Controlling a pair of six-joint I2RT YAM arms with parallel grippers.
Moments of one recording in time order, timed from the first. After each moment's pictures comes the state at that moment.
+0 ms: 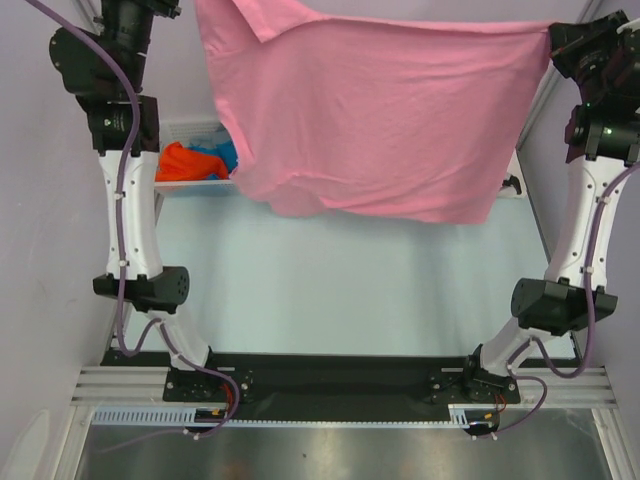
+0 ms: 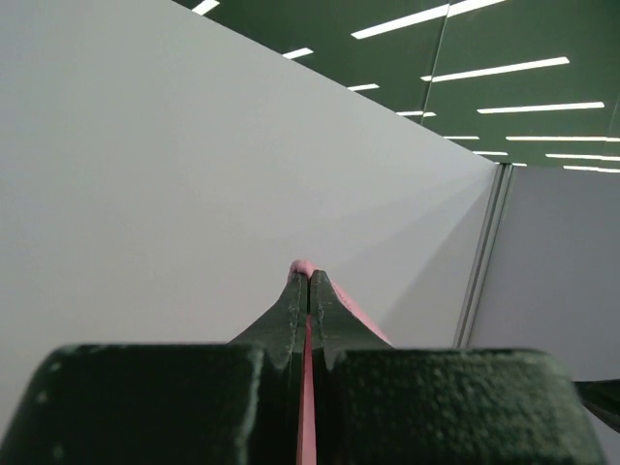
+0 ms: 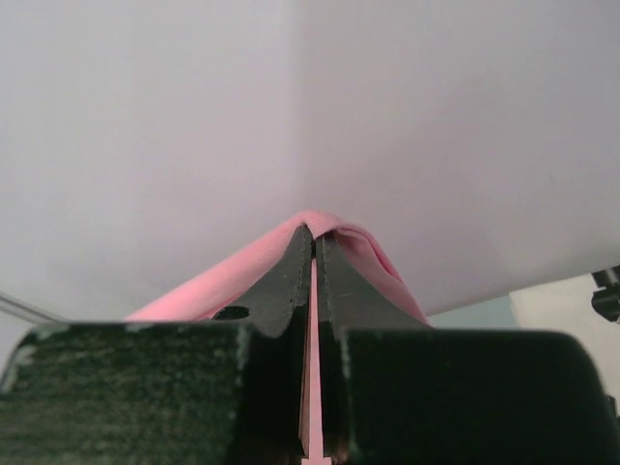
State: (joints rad) left arm -0.05 1.82 2.55 0.08 0.29 -0.59; right arm -0.27 1.66 2.20 -0.33 -0.22 0.71
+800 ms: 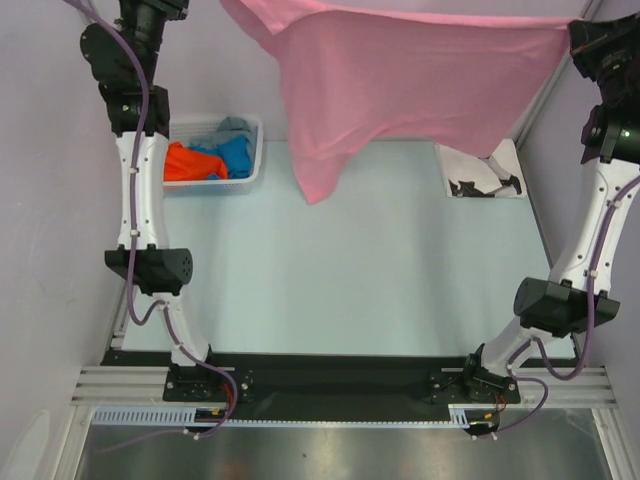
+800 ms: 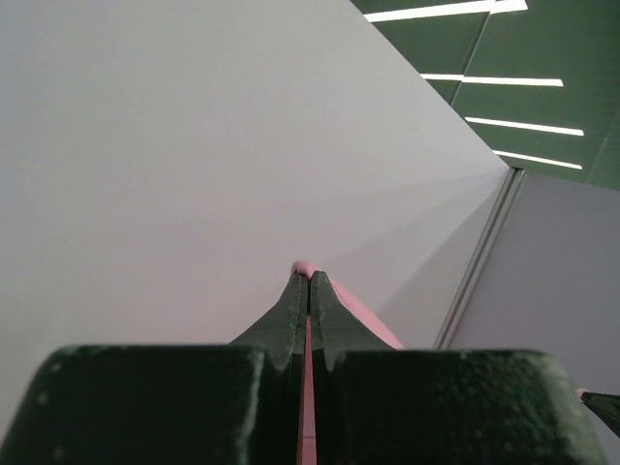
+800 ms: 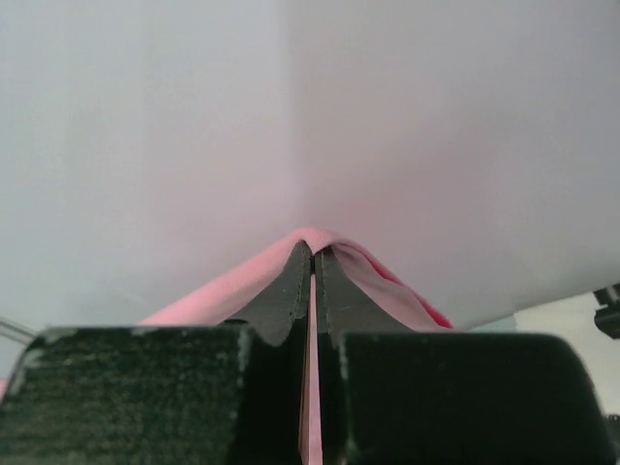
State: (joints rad) left arm 0.00 2.00 2.57 0.20 0.31 -0.78; right arm -0.34 1.72 2.30 -0.34 -0.27 0.78
